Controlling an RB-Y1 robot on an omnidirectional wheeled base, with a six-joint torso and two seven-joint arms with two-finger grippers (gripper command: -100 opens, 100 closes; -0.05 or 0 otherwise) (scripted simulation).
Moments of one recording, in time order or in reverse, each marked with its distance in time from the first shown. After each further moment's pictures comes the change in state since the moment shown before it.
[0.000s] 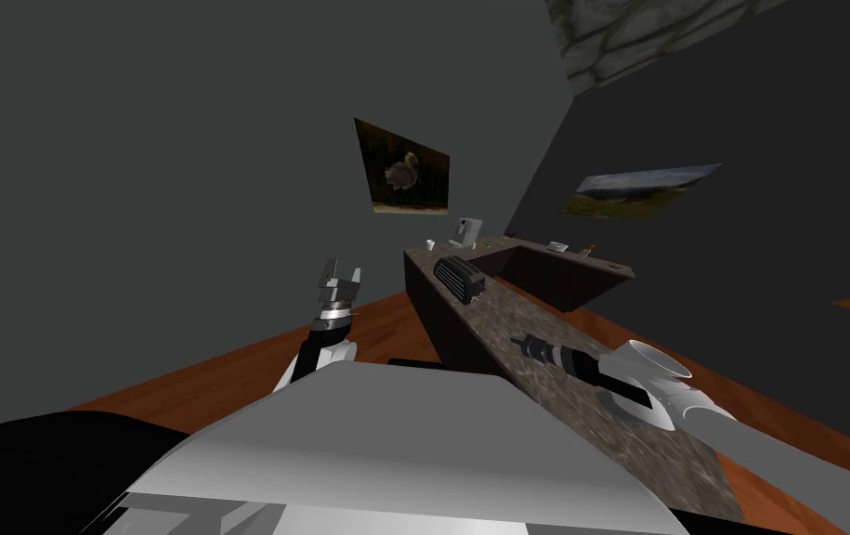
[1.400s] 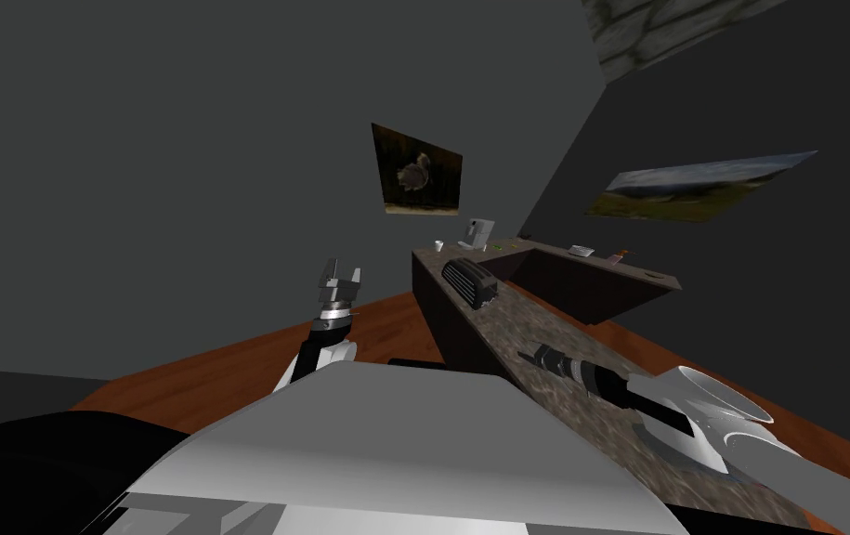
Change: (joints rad) left arm 0.000 0.000 0.000 0.000 0.000 0.000 0.000; right arm 0.047 -0.029 0.079 0.091 -0.215 -0.044 0.174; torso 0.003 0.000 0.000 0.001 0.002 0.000
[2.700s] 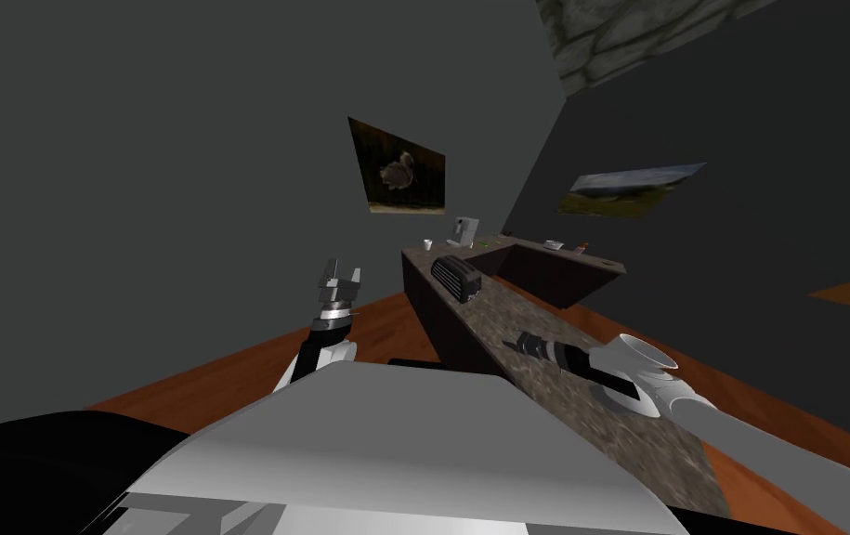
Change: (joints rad) left arm 0.000 0.000 0.000 0.000 0.000 0.000 0.000; right arm -0.069 0.043 -0.107 -0.118 0.329 0.058 -0.247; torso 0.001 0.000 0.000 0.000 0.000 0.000
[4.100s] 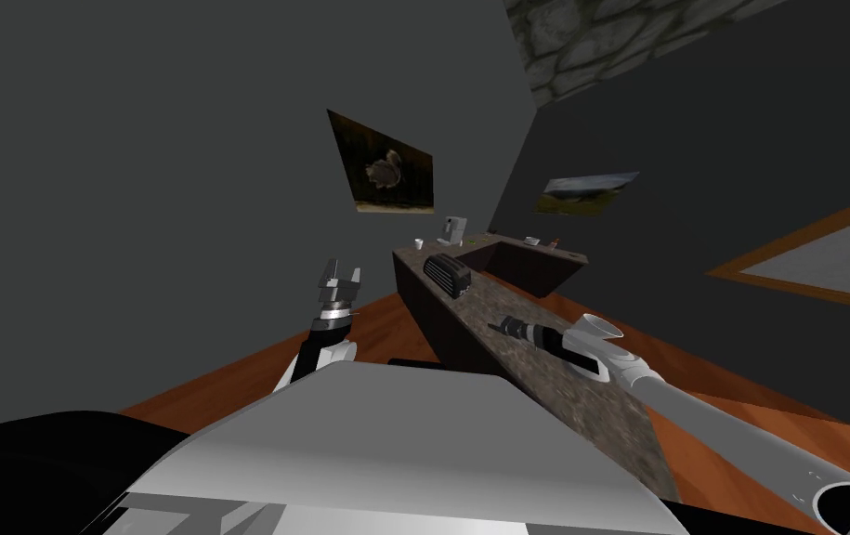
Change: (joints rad) left arm 0.000 0.000 0.000 0.000 0.000 0.000 0.000; right arm -0.037 0.074 -0.139 -0.151 0.167 0.081 -0.170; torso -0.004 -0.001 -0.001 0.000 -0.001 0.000
